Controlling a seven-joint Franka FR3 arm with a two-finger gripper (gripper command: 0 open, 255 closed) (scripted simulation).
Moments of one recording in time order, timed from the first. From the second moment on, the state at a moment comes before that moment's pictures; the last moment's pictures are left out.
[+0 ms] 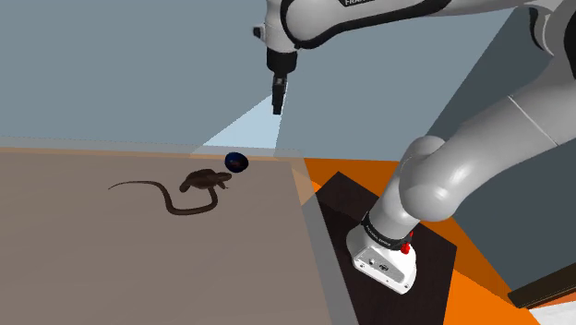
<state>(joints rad) 0.20 -0.39 -0.02 -2.36 -0.18 1.94 -0.40</state>
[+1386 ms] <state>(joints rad) 0.33 0.12 0.07 -2.32 -0.35 2.38 -0.66</state>
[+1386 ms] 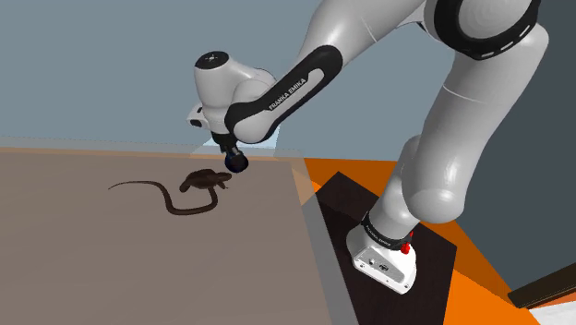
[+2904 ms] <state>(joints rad) 0.33 0.07 0.08 -2.31 -0.33 2.31 -0.69</state>
